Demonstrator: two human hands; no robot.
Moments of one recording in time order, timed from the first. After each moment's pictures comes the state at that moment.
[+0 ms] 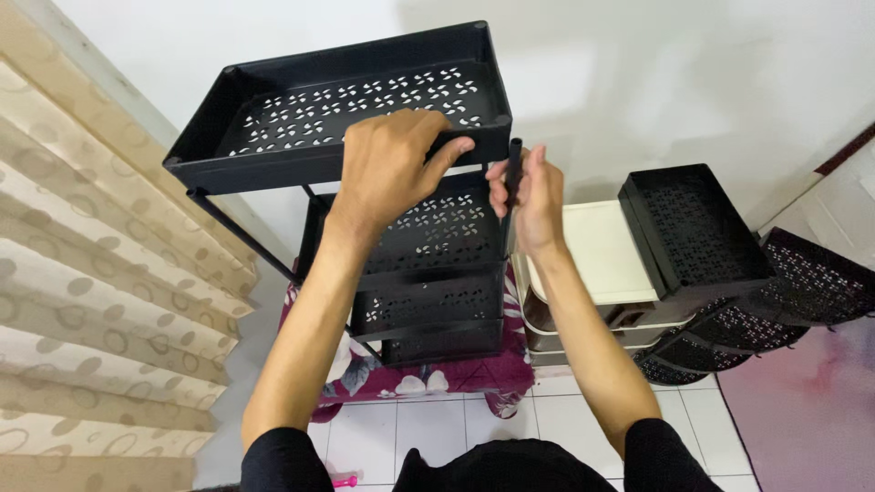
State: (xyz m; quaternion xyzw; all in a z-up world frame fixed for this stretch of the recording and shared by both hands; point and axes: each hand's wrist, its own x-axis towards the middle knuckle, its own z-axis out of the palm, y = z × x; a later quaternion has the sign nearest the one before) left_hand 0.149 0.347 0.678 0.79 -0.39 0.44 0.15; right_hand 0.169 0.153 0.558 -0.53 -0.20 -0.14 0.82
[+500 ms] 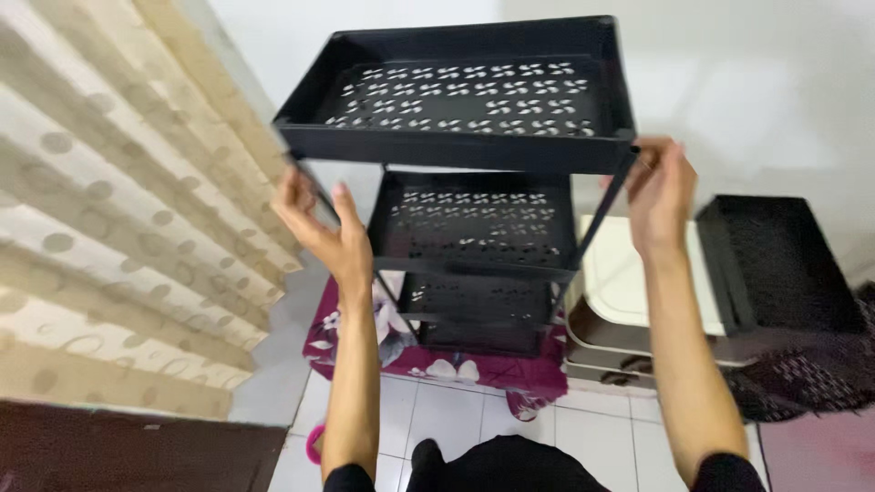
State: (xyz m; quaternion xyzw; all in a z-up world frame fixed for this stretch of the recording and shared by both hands) left_hand 0.102 0.464 0.561 0.65 0.04 0.60 0.45; right_hand 0.217 0.101 0.524 -0.54 -0.27 -0.20 0.77
